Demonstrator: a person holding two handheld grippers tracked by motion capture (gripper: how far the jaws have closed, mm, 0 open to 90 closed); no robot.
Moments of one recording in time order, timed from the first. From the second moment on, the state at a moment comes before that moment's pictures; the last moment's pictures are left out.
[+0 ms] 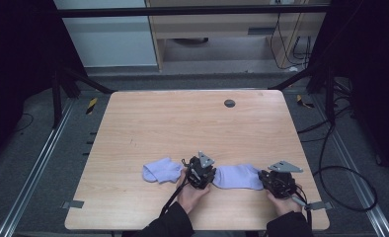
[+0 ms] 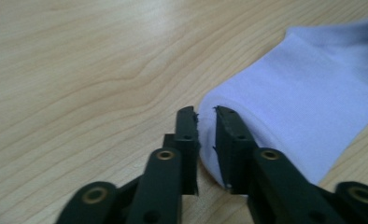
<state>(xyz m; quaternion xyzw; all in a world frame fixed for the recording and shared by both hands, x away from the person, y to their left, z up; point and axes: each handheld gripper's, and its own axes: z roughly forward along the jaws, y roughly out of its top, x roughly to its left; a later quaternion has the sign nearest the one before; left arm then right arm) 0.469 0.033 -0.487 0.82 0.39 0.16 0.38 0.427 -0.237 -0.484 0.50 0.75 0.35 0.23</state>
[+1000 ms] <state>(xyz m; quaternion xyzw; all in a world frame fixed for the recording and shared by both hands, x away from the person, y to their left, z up) 0.452 0.225 -0.447 0.77 0.46 0.21 0.40 0.447 -0.174 -0.443 0.42 0.76 0.44 0.22</state>
